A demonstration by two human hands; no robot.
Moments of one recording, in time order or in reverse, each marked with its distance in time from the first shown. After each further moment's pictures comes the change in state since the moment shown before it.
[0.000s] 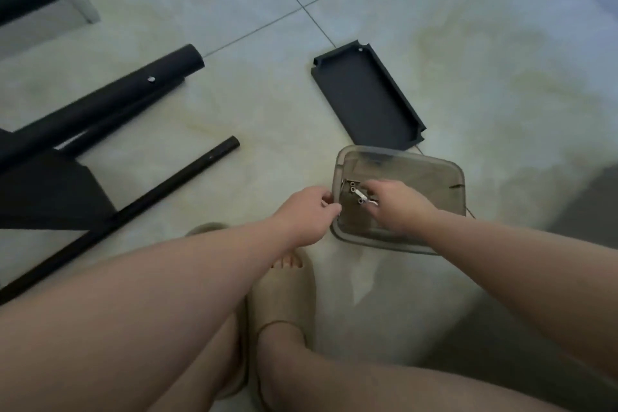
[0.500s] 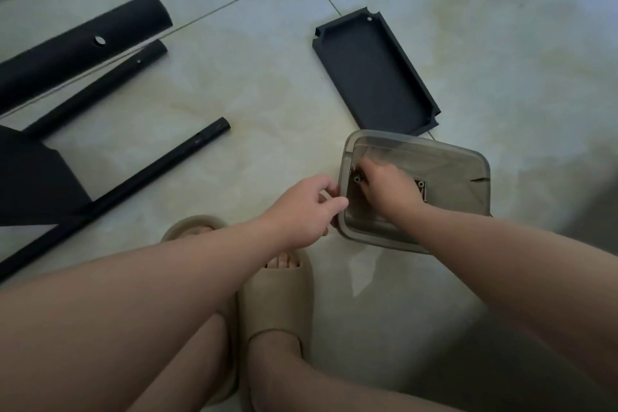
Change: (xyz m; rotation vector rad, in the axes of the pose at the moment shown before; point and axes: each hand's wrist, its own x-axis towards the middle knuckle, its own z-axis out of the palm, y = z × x) left_hand 0.009 -0.012 0.005 -0.183 -0.032 0.064; right_hand 0.048 0.000 0.031 -0.080 0.175 -0.005
